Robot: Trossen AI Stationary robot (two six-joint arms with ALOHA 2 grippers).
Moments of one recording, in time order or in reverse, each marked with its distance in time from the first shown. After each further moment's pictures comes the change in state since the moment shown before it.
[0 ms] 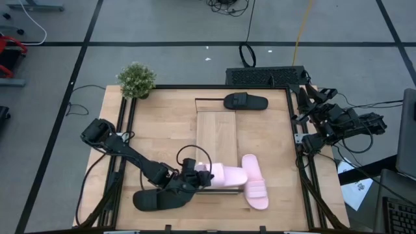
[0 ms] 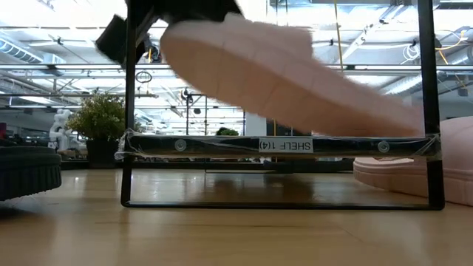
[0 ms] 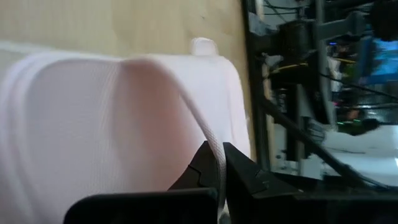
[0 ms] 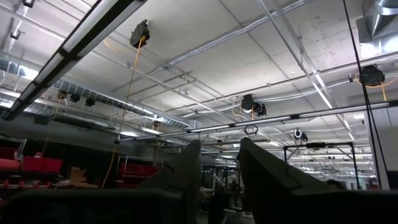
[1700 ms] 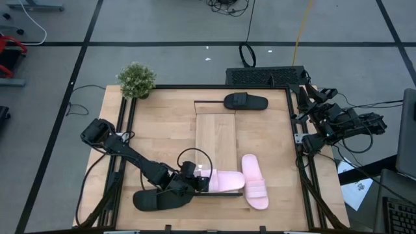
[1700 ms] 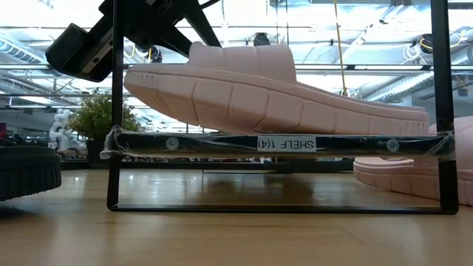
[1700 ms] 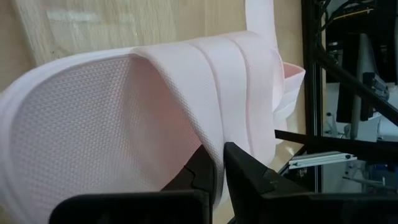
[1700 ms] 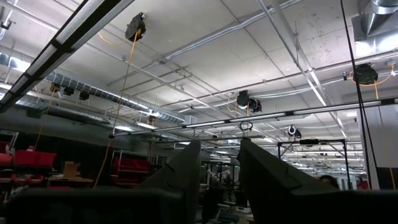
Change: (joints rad) left arm -0.002 0.000 0.000 -0.133 0.220 -0.012; right arm 0.000 0.000 0.000 -0.001 0.024 -0.022
